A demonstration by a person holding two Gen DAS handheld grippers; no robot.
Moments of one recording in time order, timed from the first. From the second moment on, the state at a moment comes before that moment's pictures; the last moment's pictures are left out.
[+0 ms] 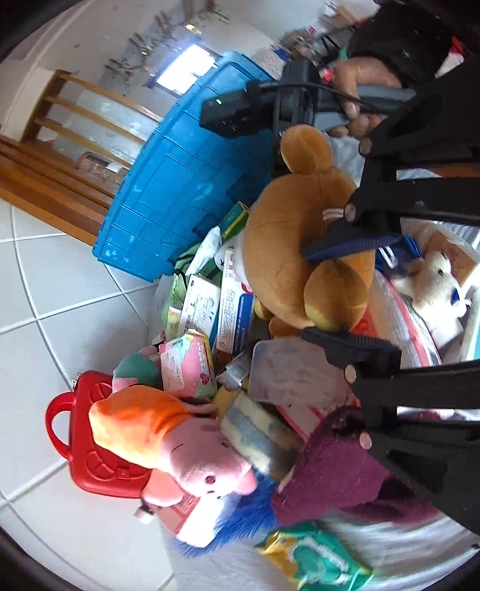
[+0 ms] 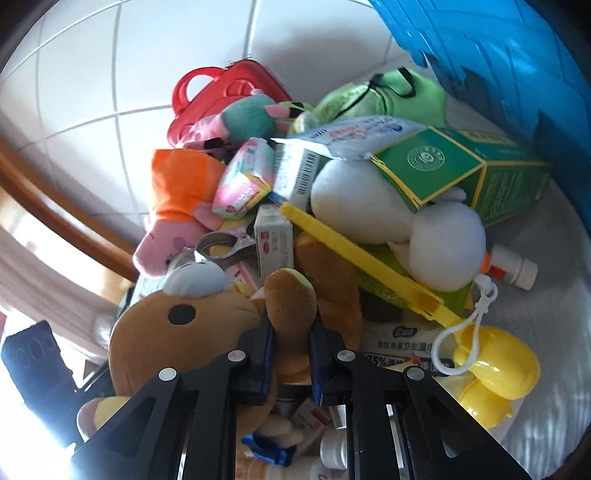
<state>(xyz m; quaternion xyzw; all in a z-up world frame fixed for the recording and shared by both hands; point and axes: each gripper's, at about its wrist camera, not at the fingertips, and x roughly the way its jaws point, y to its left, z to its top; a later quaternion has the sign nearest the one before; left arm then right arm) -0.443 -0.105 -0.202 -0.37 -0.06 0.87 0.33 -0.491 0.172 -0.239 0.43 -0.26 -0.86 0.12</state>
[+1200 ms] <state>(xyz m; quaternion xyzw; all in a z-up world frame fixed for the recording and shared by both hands) -0.411 -0.040 -0.041 -0.22 0.01 0.87 0.44 -0.403 0.211 -0.010 0.22 -0.16 -0.96 0.03</state>
